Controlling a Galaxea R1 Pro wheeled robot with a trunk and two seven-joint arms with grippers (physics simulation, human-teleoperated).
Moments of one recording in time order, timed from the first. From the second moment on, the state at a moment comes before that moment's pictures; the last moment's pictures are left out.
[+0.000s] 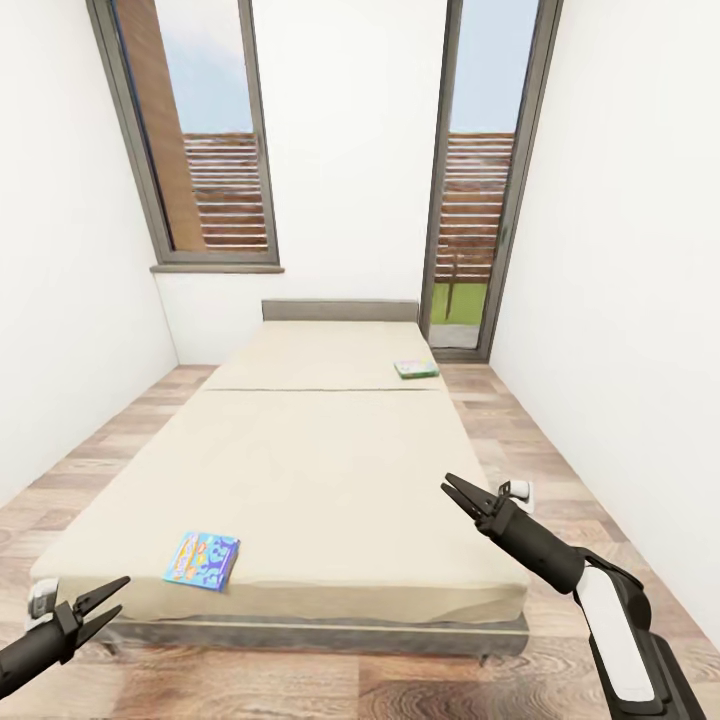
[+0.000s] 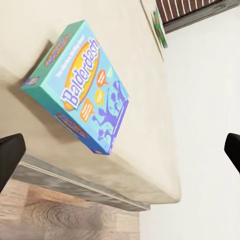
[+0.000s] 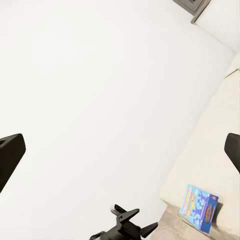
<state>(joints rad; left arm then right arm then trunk) -0.45 0.46 0.79 -0.37 0.04 0.57 -1.31 -0.28 -0.03 -0.22 -1.47 -0.78 0.84 0.88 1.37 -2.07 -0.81</state>
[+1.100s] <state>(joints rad) -0.45 0.43 0.79 -0.37 0.04 0.67 -1.30 -0.28 -0.03 -0.22 -1.51 -0.77 0.85 0.81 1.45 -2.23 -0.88</state>
